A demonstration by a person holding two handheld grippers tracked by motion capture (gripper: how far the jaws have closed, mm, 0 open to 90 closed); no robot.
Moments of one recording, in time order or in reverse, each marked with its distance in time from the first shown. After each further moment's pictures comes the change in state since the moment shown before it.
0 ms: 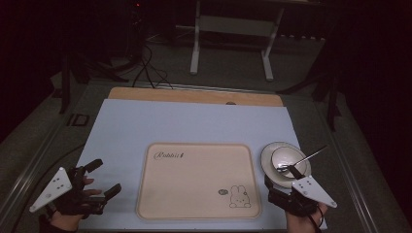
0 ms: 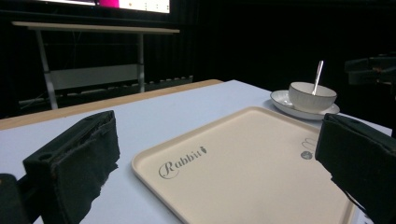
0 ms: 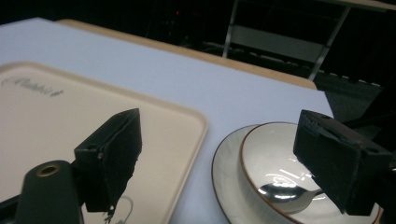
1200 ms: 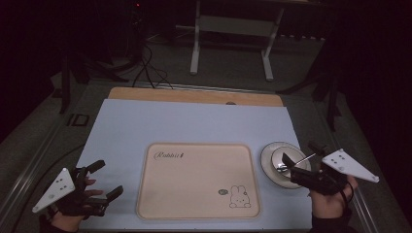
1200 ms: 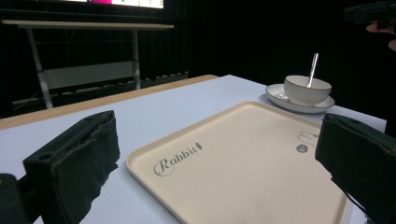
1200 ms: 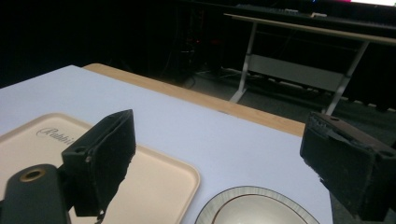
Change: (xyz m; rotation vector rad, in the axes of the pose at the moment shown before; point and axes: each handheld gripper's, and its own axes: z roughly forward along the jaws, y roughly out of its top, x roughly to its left) left arm -0.004 0.000 0.003 0.025 -0.019 0.024; right arm -0.054 0.074 -0.014 -0.095 0.096 0.016
